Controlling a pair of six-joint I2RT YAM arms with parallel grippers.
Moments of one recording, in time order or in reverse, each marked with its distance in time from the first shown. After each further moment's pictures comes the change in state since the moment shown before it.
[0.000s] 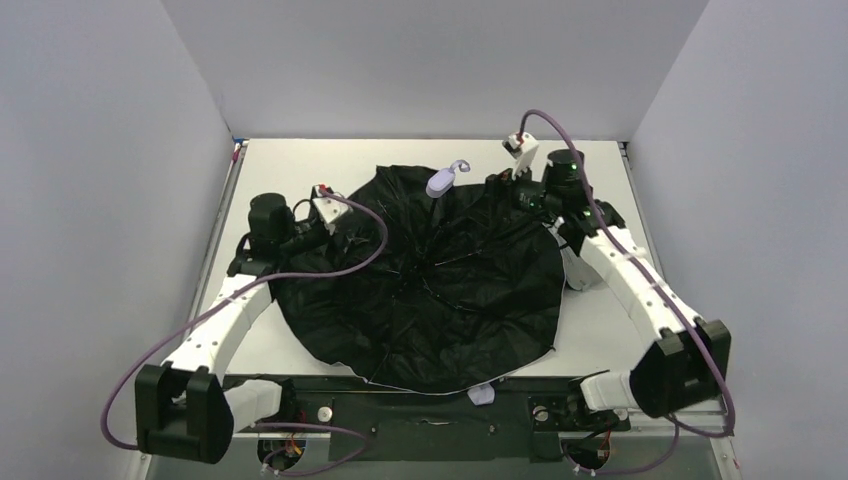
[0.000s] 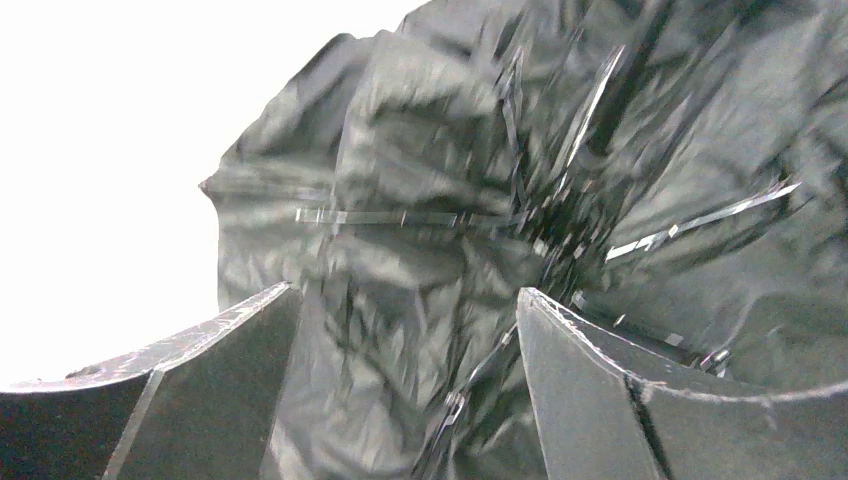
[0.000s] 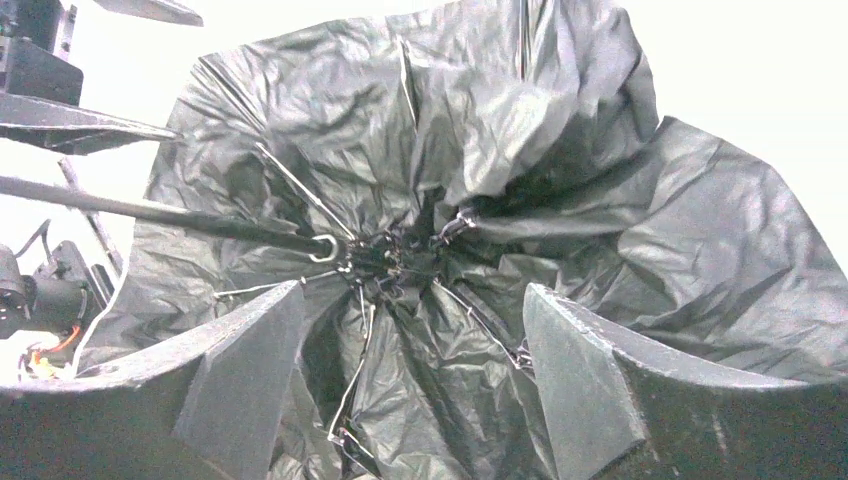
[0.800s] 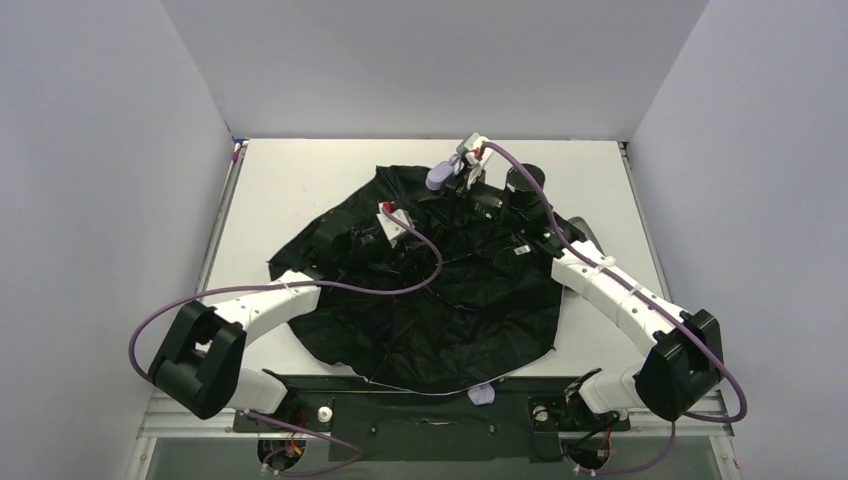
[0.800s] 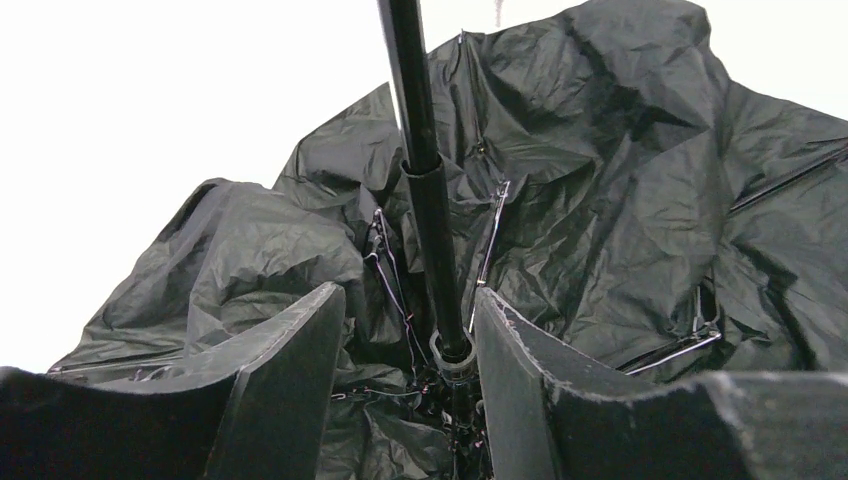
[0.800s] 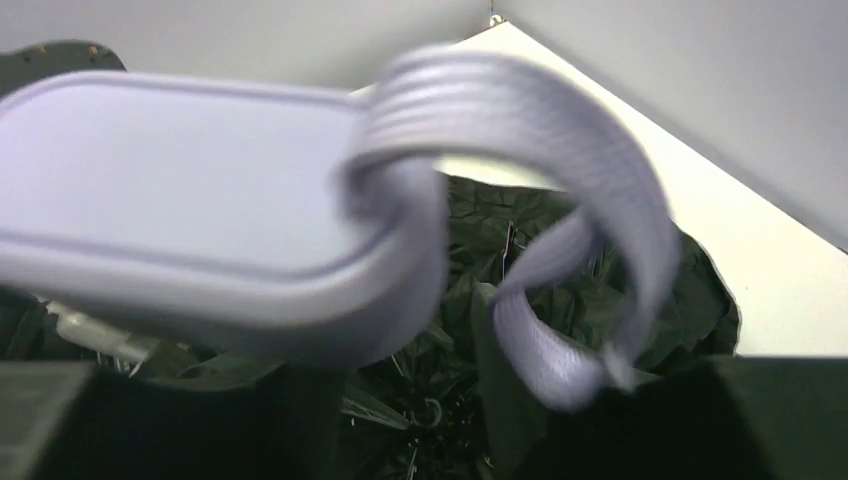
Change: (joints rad) left arm -0.408 0.182 -0.076 0.550 -0.207 -0.199; right arm 0.270 -0.059 -0.082 0.426 0.123 0.009
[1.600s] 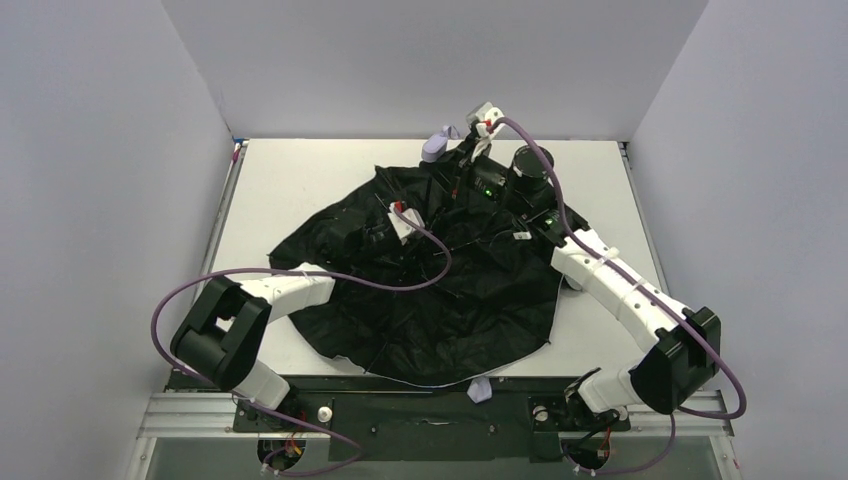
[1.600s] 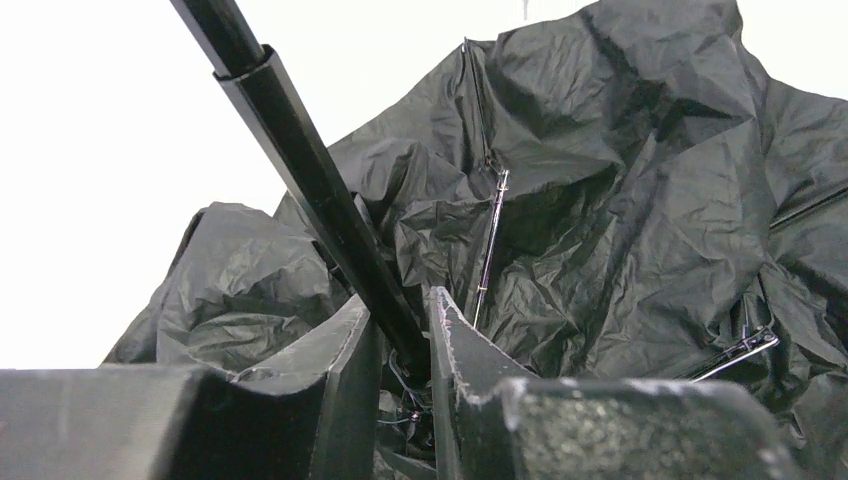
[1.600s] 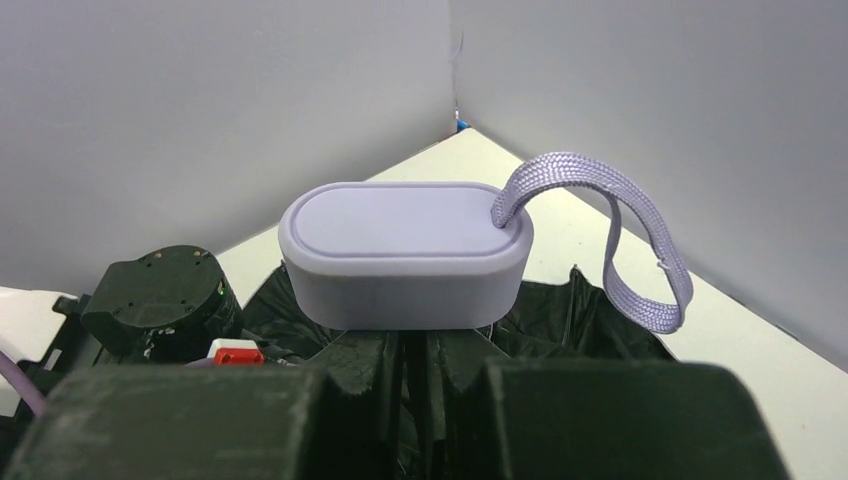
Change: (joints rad) left arm -0.010 0.178 0.027 0.151 -0.037 0.044; right arm 0.013 0.043 0.136 0.102 0.100 0.080
